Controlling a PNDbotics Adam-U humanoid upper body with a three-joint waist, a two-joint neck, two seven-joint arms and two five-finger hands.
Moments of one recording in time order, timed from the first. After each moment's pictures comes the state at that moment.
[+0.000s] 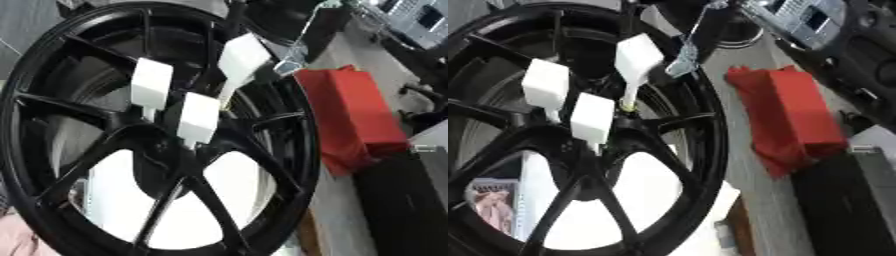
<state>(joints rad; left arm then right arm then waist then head) -0.21 0.37 0.23 -1.98 0.18 0.13 0.21 -0.92 -0.98 0.45 -1.66 -0.30 -0.20 0.61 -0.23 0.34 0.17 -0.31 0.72</state>
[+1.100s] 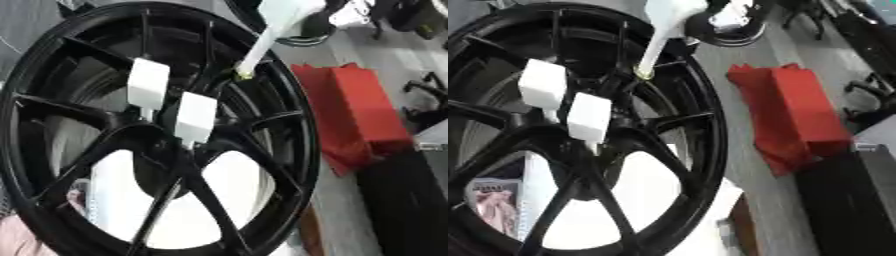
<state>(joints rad) -0.21 0.38 0.23 -1.98 0.18 0.12 0.22 -0.74 -1.14 0.22 -1.73 -0.55 -0.16 0.50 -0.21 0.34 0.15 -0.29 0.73</state>
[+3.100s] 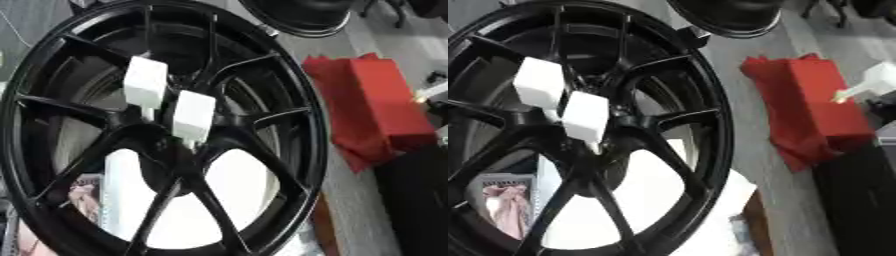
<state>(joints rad) -0.19 0.38 0.26 -1.98 0.18 0.10 0.26 0.02 -1.02 -0.48 -1.31 -0.15 -0.40 0.24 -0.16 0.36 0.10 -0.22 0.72</state>
